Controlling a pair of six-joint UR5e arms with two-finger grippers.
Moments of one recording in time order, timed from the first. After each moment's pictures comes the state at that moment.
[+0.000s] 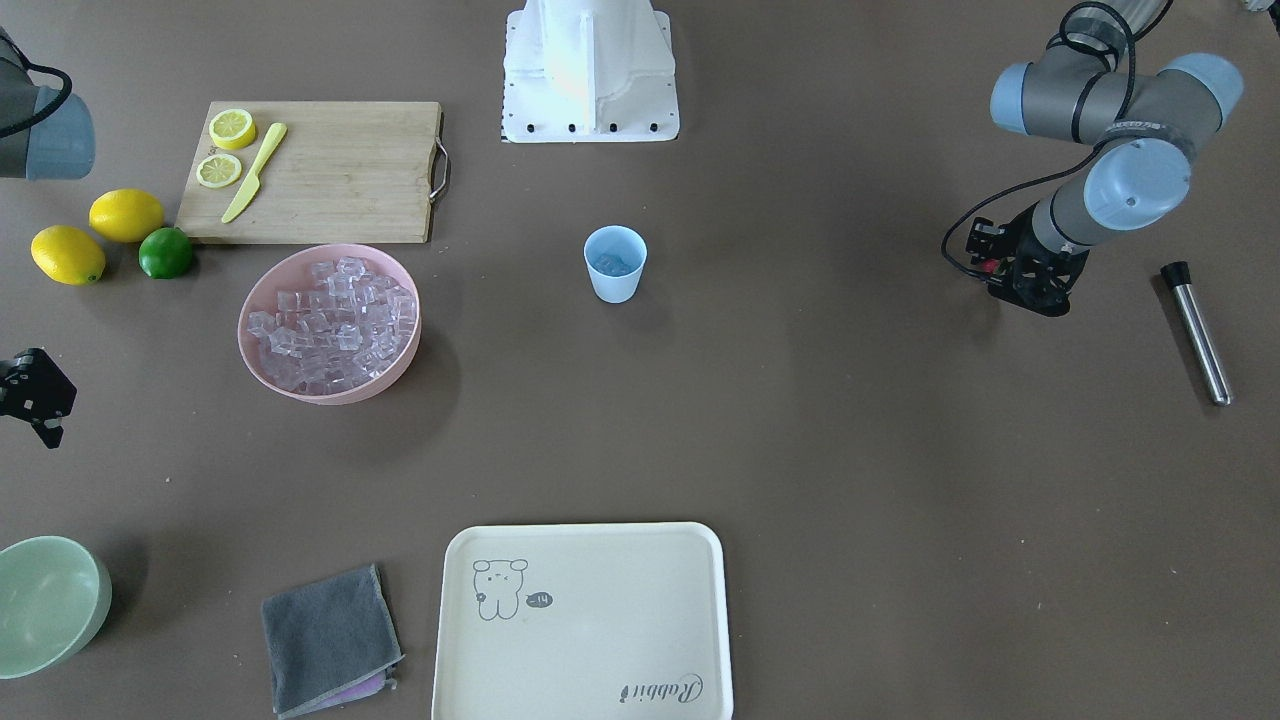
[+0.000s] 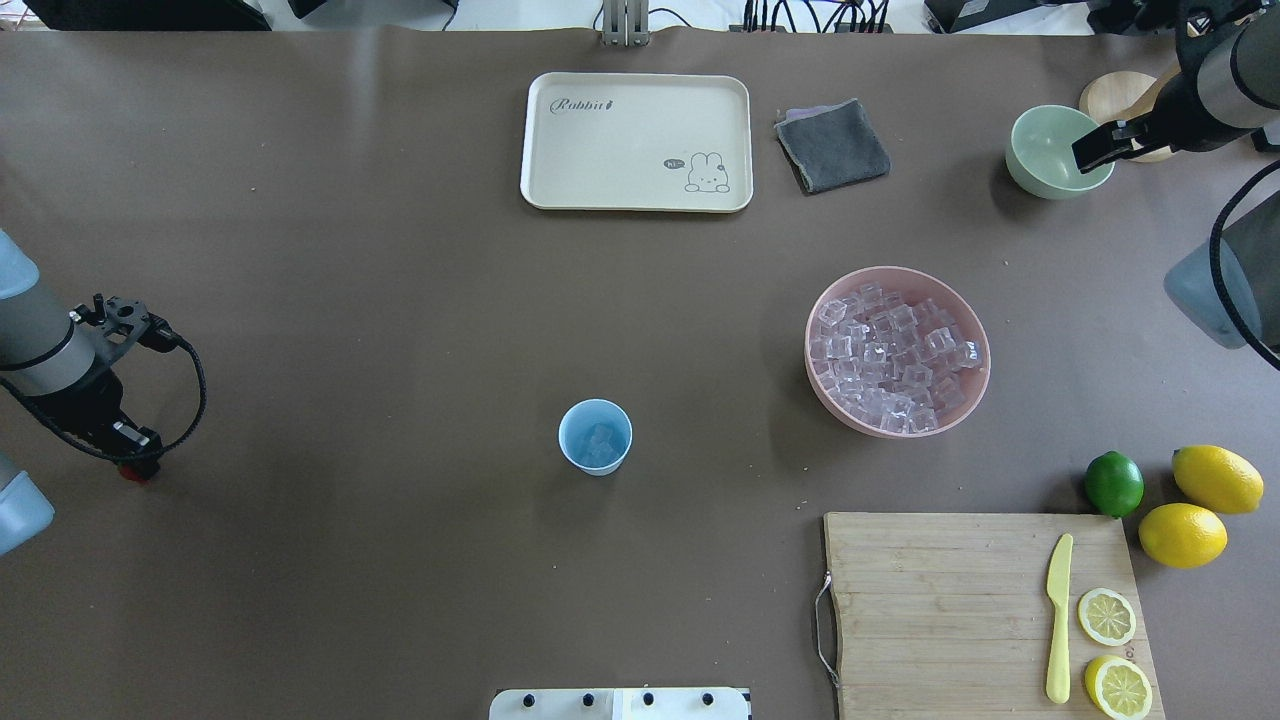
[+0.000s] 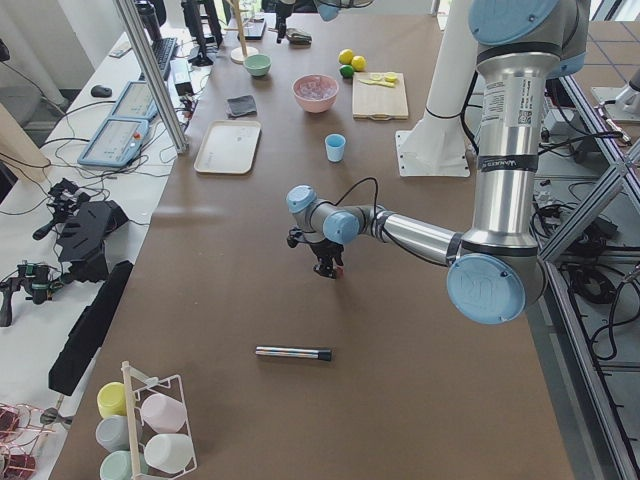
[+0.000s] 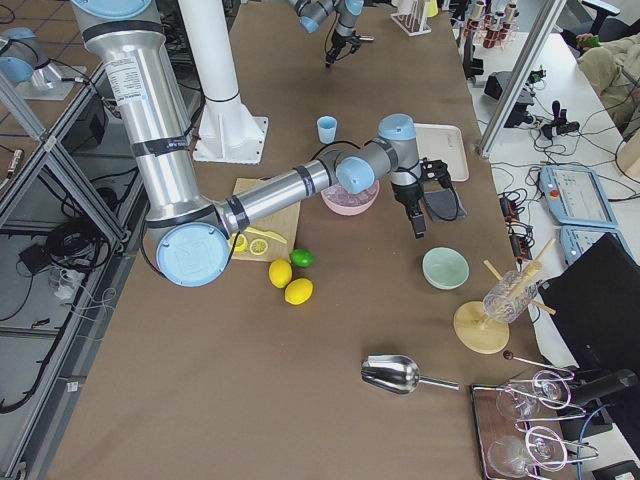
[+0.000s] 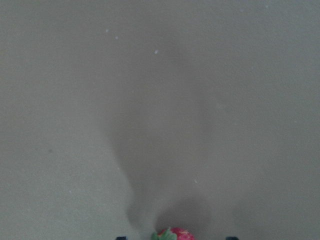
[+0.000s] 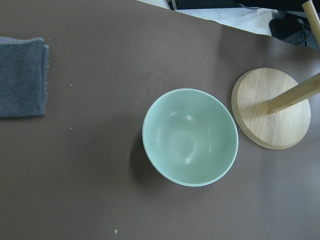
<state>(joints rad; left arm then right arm) -0.83 -1.58 -1.73 -1.66 -2.28 -0.29 1.13 -1.31 1.73 -1.39 1.94 0.50</state>
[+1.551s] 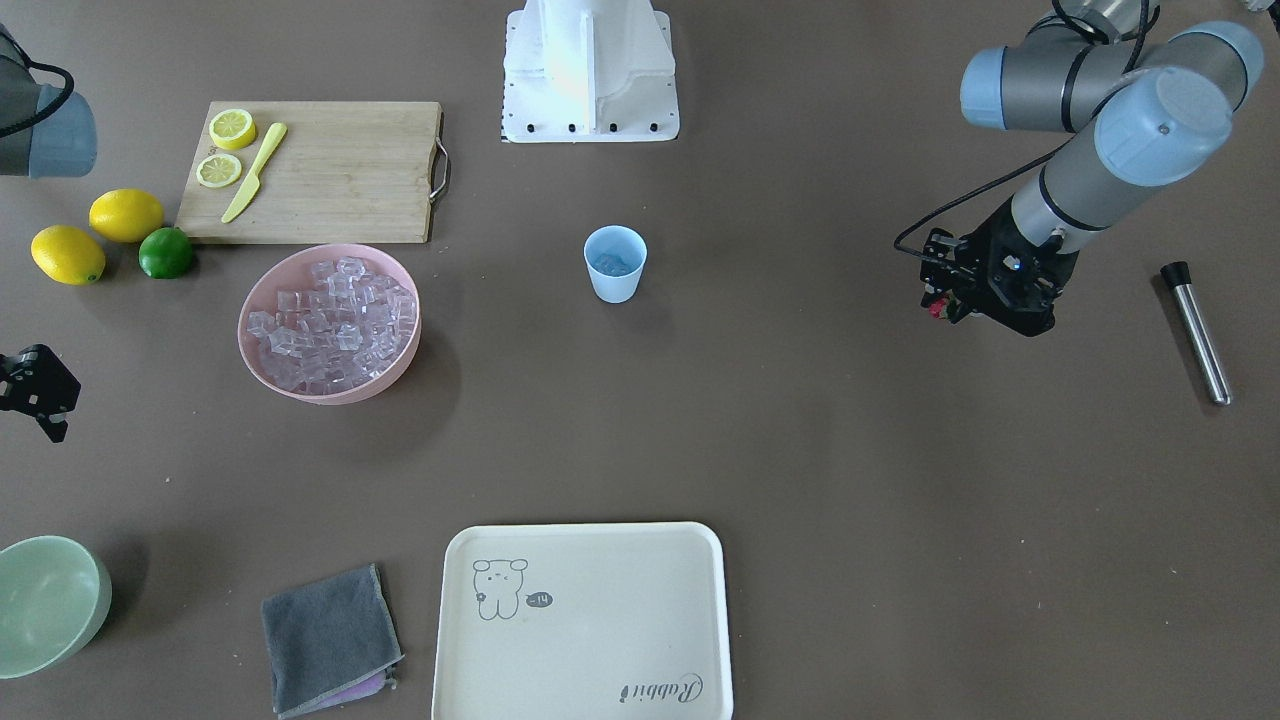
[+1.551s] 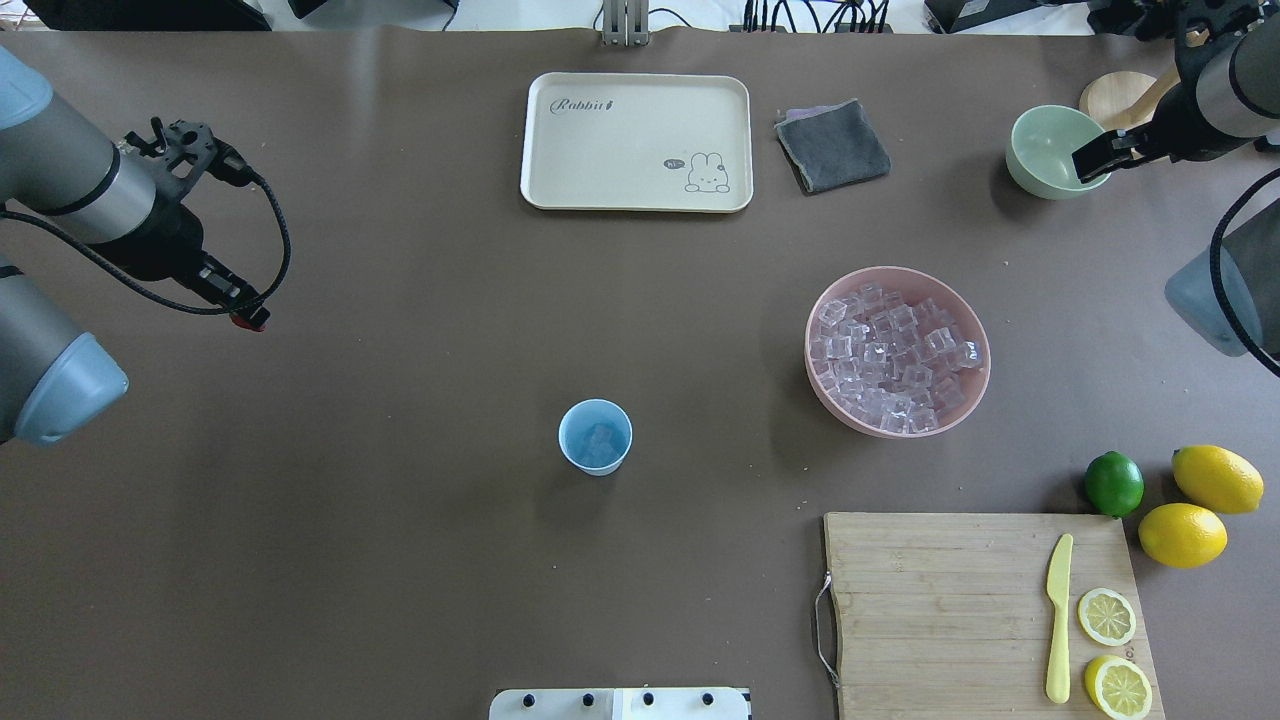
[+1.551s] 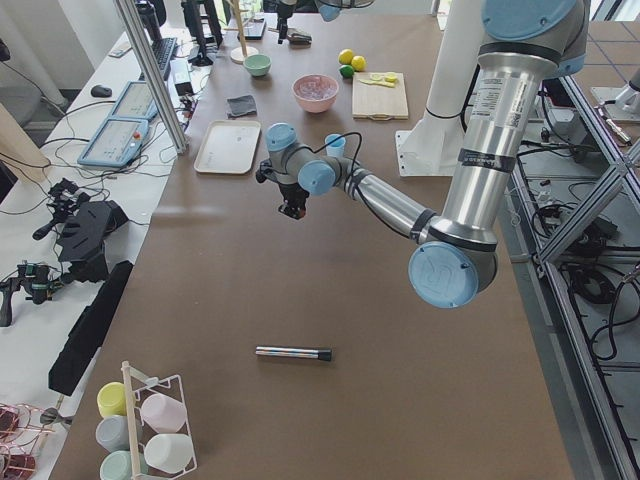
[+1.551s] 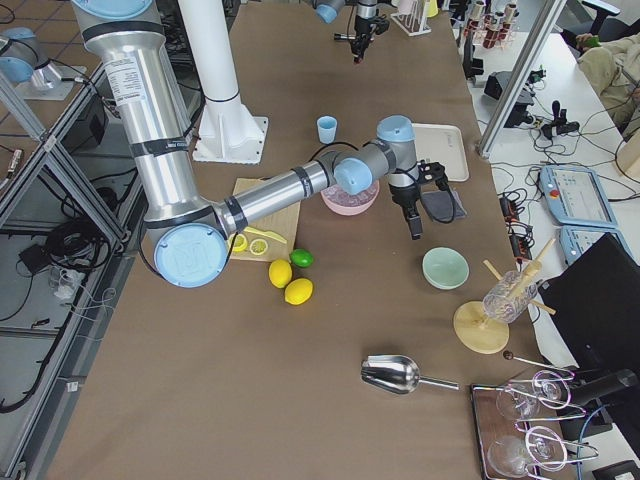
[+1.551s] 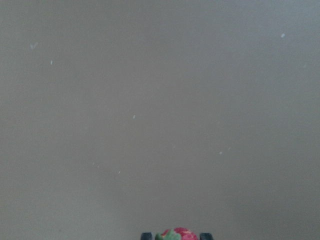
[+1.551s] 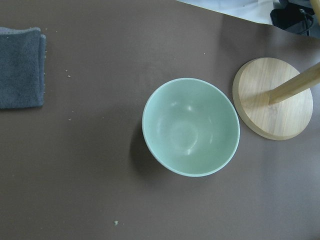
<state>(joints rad) -0.94 -1.87 -1.82 -1.66 -2.28 -0.30 1.12 -1.32 1.73 -1.41 1.94 0.51</state>
